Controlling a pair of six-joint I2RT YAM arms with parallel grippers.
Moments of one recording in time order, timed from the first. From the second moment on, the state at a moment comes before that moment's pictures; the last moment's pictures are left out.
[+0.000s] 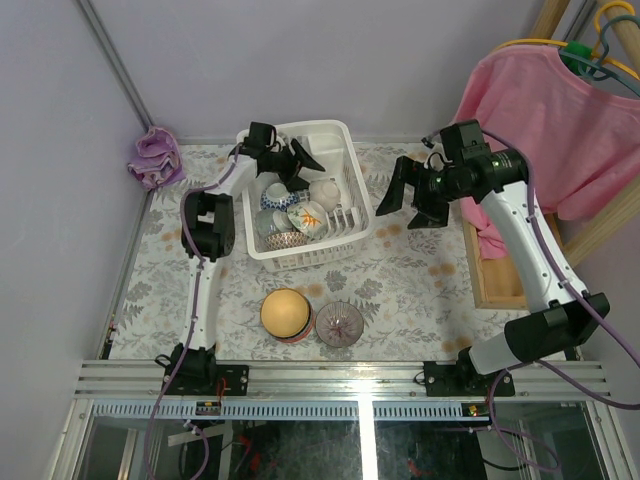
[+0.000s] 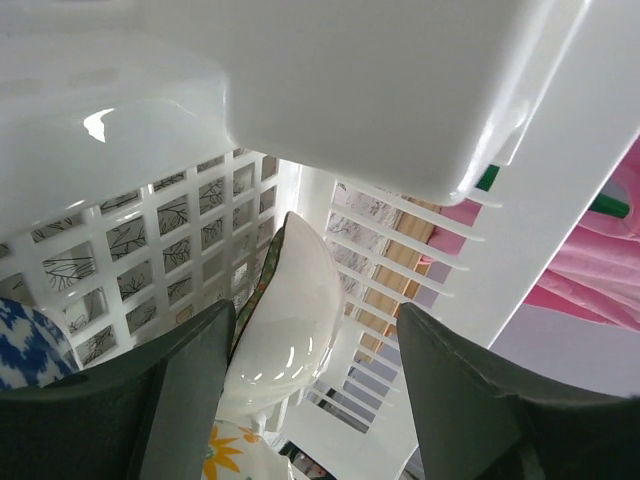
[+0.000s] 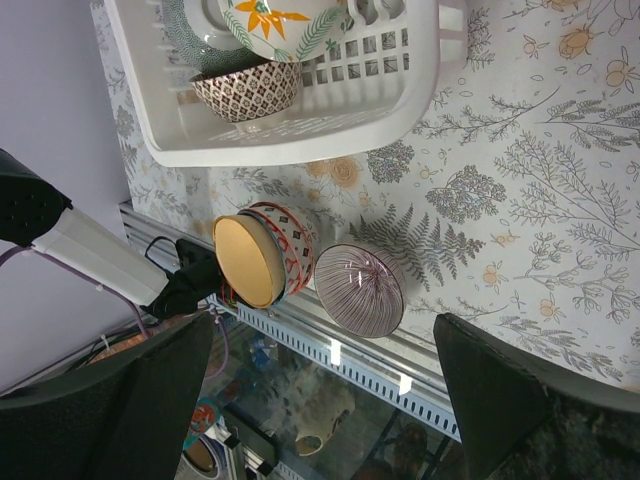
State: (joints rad) left arm -0.14 2.52 2.15 -0.46 0.81 -0.97; right arm 0.30 1.49 1.69 -1.22 -0.47 0.50
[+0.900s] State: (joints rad) left arm -0.14 2.27 2.18 -0.61 0.50 -0.66; right arm 0.30 1.41 1.63 -1.23 -0.47 0.50
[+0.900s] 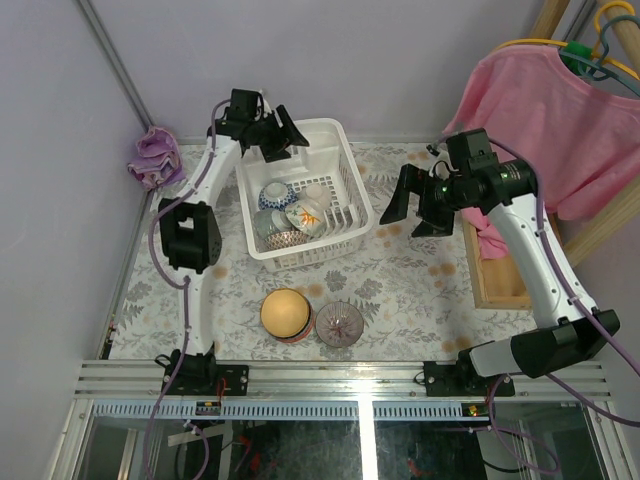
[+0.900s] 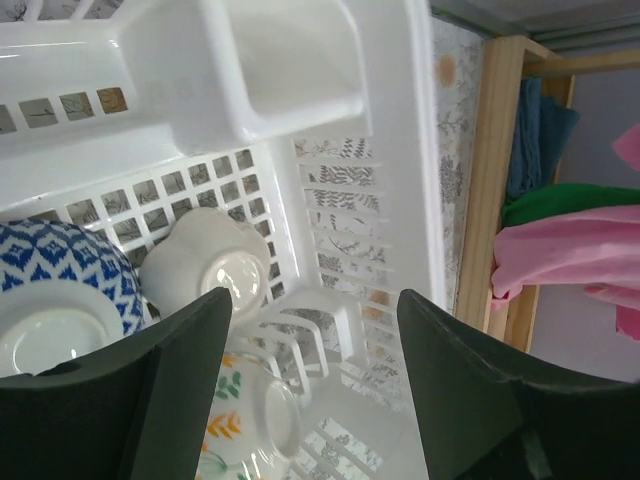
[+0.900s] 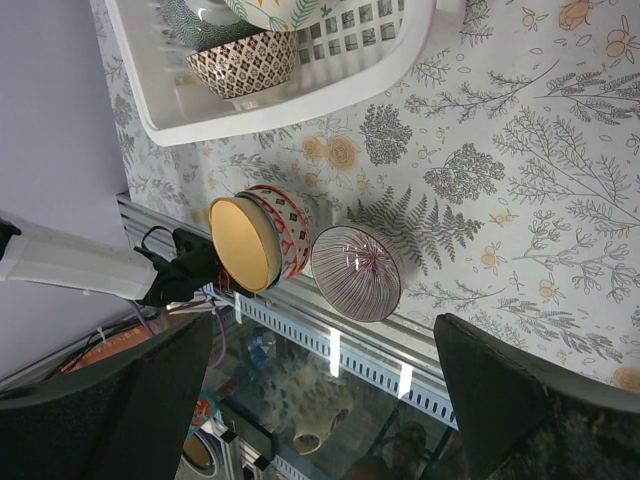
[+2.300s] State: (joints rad) left arm -0.96 1.33 1.40 -1.34 -0.01 -1.03; right arm 0.30 1.31 1.55 -1.24 -0.46 0.53
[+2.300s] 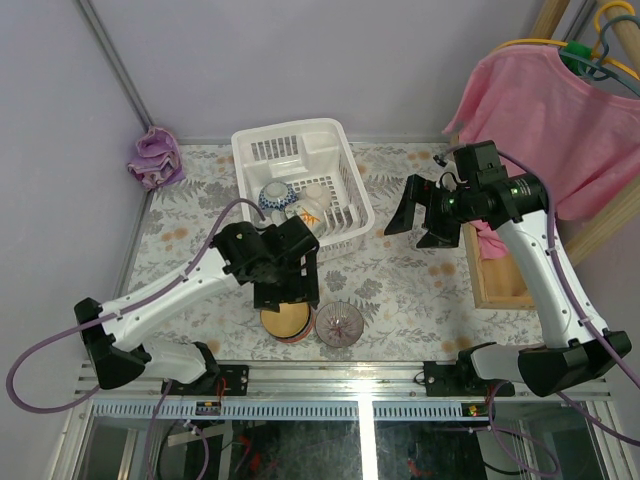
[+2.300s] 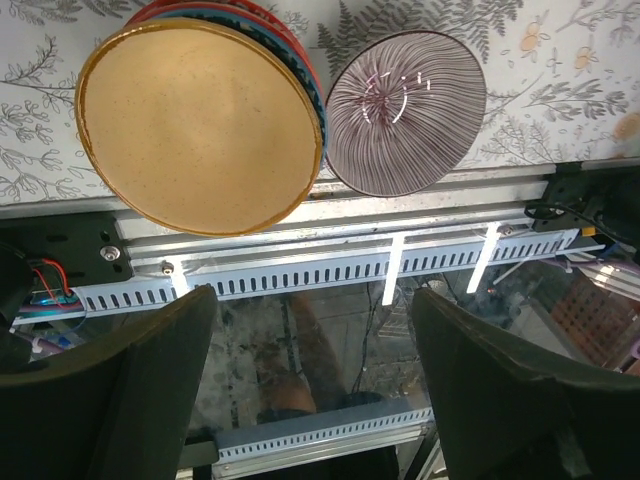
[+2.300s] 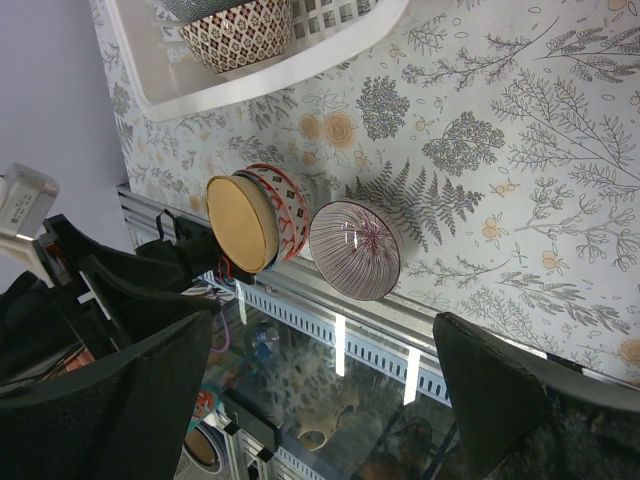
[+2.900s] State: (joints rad) left arm -0.96 1.39 1.31 -1.19 0.00 -1.04; right arm 0.30 1.30 1.54 -1.25 -0.46 0.51
